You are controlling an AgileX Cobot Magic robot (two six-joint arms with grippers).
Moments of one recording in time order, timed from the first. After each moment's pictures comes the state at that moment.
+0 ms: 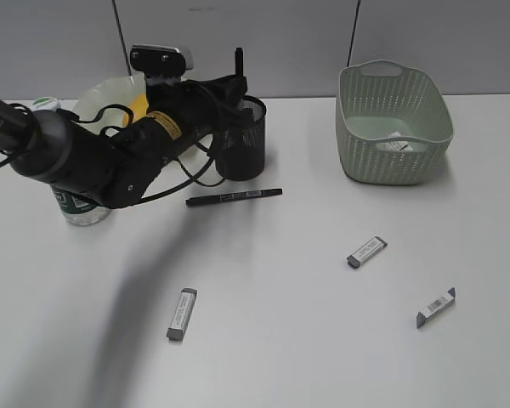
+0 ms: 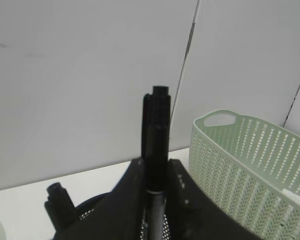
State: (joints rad) left arm -0.50 2.23 -1.22 0.15 -0.95 -0.28; right arm -0.02 -0.01 -0.51 0.01 1.05 -0.03
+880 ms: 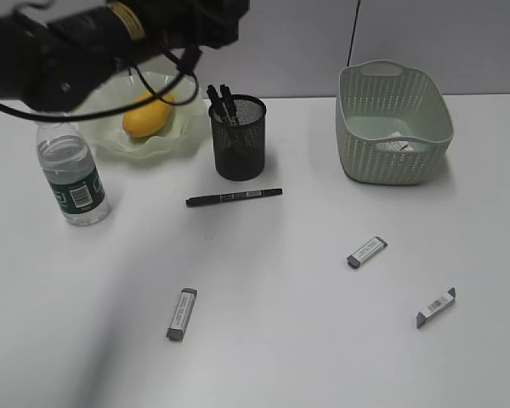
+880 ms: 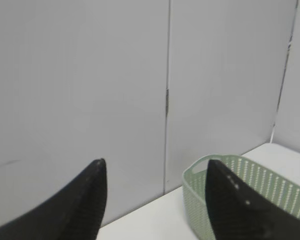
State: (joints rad) left arm -0.48 1.89 -1.22 0.31 -0.59 -0.28; right arm -0.02 -0.01 -0.51 0.01 1.05 -0.03
